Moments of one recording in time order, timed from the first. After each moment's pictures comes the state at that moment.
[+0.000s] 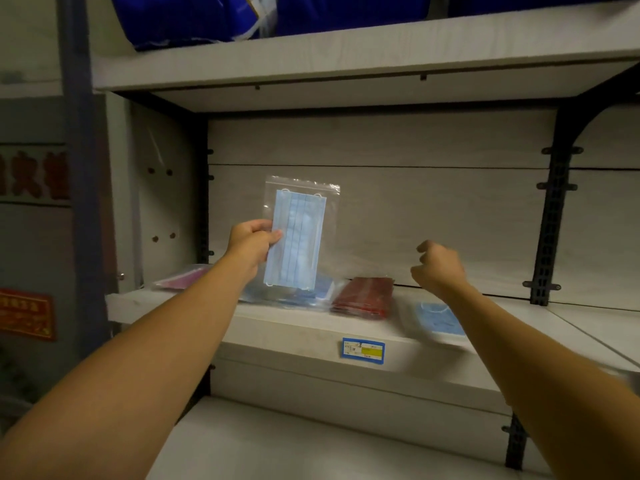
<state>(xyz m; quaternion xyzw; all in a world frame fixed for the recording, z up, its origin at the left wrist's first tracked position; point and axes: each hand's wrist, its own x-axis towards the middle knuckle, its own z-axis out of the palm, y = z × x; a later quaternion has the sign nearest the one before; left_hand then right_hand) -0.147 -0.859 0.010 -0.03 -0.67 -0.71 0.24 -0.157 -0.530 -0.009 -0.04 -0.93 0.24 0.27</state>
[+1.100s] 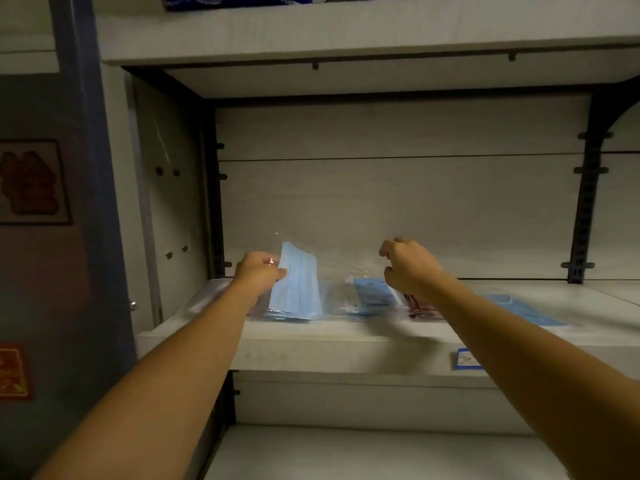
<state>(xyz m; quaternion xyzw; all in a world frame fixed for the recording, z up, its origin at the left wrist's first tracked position) -0.249 -0.998 -0.036 -0.03 -0.81 -0.57 0.15 -0.197 -0.715 -0.013 0.02 -0.96 0.06 0.26</state>
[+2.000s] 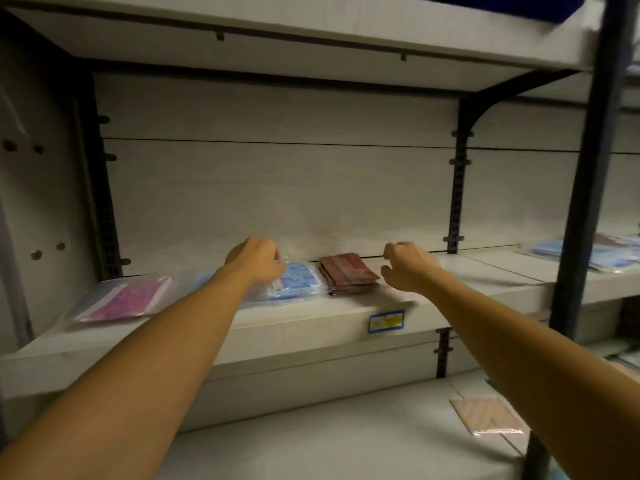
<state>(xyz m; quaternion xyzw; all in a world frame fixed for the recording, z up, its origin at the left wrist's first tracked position) -0.232 -0.886 -0.023 -0.26 -0.93 -0.18 0.16 -0.104 -0.616 -0.035 -0.16 -0.97 0.00 0.21</state>
